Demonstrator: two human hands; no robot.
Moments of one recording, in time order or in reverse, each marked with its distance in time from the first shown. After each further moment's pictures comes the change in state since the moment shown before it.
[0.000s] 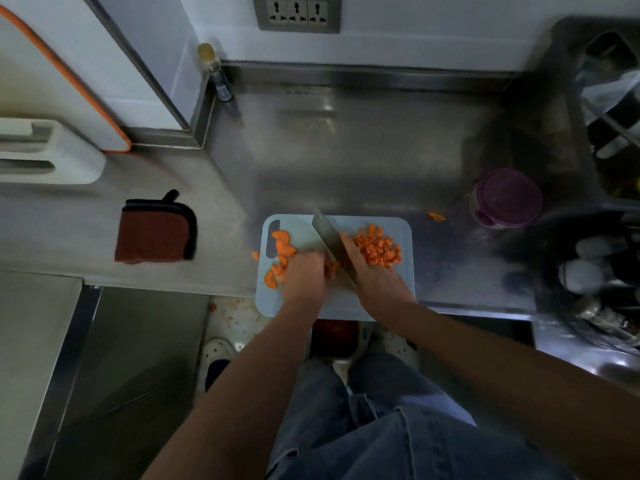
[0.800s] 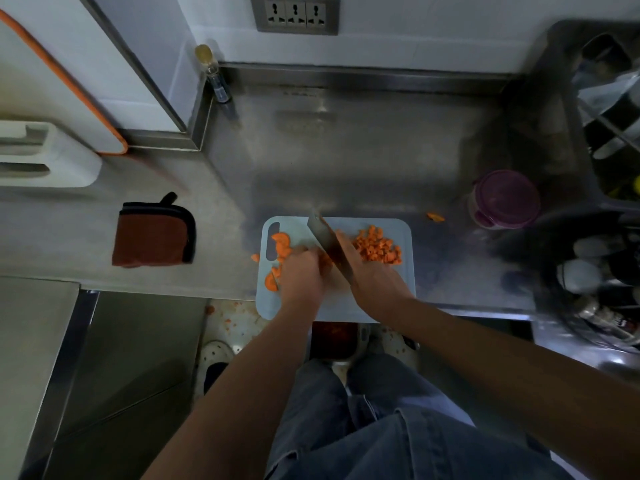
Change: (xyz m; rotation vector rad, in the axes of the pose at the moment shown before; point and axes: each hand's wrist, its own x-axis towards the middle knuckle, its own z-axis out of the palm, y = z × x) left_hand 0.003 -0.006 -0.001 -0.012 0.099 -0.014; right_hand 0.007 -0.011 -0.008 0.005 -0.002 -0.013
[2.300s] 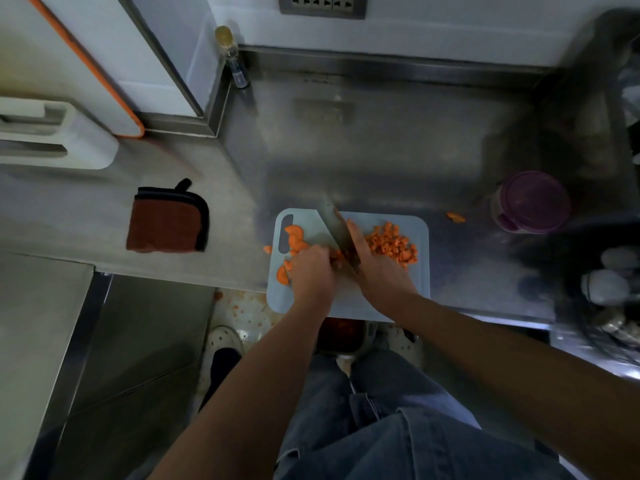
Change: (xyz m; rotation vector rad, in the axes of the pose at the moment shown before) left_hand 0.001 0.001 0.003 -0.064 -0.037 -0.160; right_hand 0.022 0.006 0.019 0.017 0.055 -0.028
